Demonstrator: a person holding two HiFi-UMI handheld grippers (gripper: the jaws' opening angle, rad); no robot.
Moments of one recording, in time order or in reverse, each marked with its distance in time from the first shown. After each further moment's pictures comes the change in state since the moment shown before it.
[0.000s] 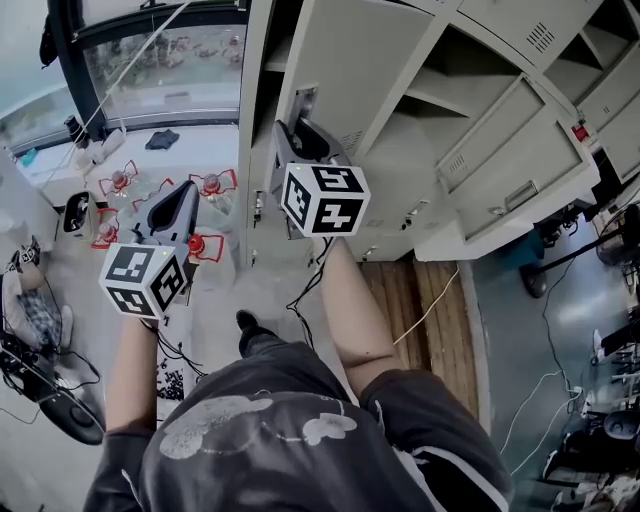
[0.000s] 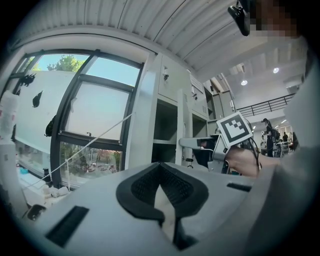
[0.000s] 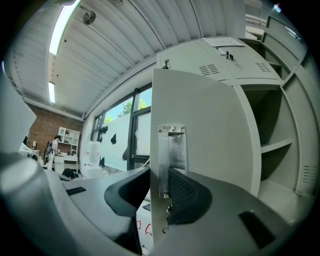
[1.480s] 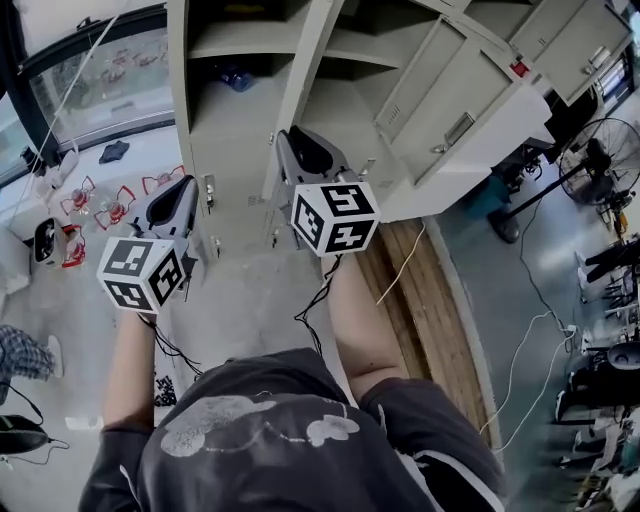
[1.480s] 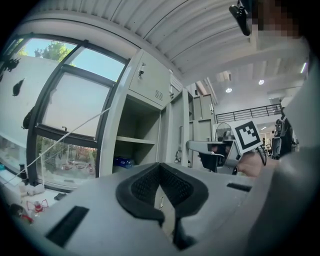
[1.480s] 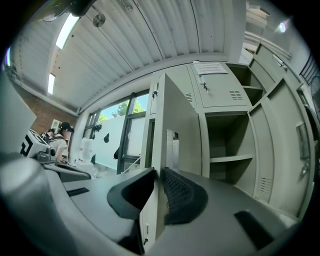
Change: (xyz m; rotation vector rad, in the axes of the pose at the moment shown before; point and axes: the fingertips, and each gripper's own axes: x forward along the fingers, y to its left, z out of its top) left arm 0.007 -0.116 -0.006 -0.004 -0.001 -0.208; right arm -0.149 -0.052 0.002 -0.074 -0.050 -0.116
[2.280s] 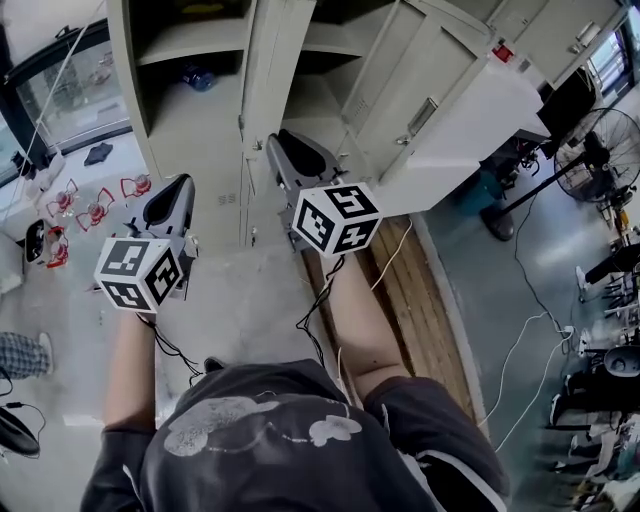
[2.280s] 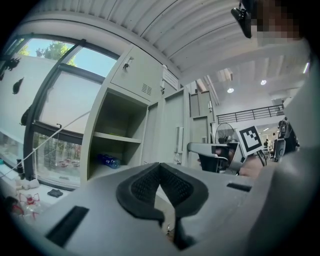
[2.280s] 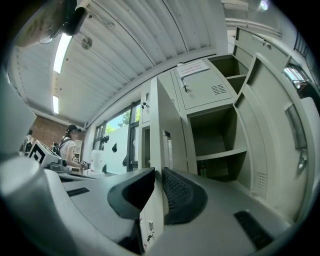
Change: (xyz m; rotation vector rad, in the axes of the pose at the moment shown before) left arm 0.061 -0.092 -0.004 -0.017 -0.002 0.015; right arm -0.055 -0.087 -0.003 0.118 -0.044 0.127
